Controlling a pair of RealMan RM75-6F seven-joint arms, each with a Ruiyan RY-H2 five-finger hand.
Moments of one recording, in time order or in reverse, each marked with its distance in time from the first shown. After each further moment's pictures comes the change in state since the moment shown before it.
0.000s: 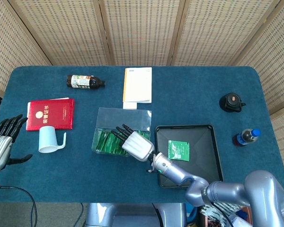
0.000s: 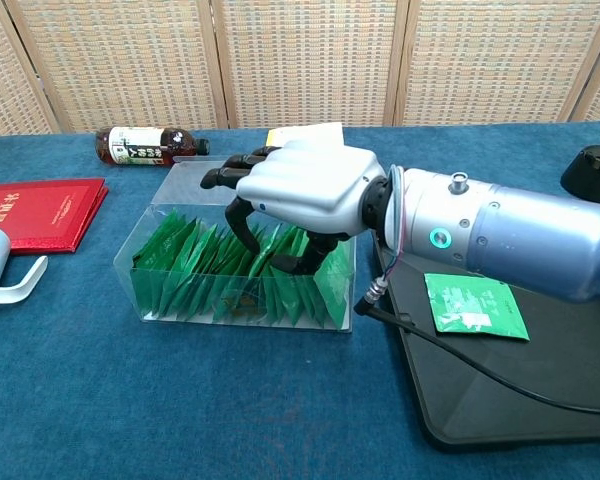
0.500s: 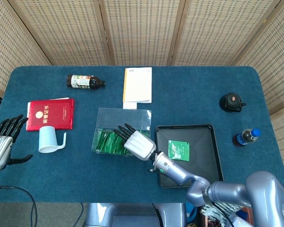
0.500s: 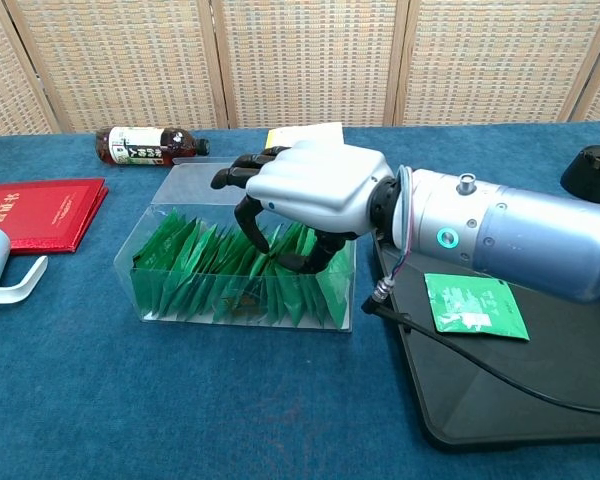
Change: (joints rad) left arm -0.001 0.000 0.000 -0.001 -0.003 -0.003 0.002; right arm -0.016 0.000 0.003 0.012 -0.006 0.002 0.012
